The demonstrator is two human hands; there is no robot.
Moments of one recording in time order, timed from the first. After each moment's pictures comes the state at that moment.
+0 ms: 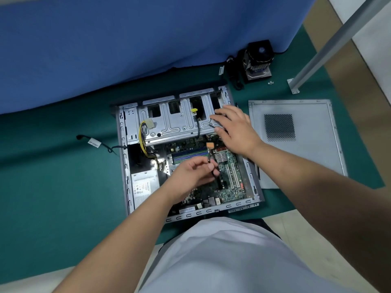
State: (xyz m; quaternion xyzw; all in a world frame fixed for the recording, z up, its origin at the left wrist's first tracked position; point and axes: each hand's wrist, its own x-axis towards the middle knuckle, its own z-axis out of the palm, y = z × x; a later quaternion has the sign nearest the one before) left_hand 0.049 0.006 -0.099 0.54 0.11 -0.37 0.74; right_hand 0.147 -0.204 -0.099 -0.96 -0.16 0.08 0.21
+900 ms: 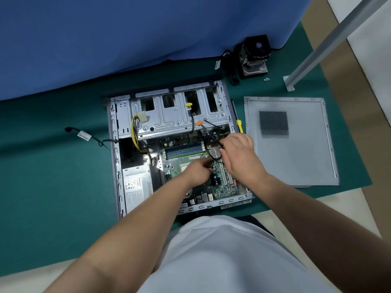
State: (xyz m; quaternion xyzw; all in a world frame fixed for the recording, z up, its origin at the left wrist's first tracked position) left_hand 0.066 -0.043 -0.145 0.76 0.10 -0.43 0.47; right_hand 0.064 -0.216 -0.111 -0.97 -0.18 -0.05 0.16
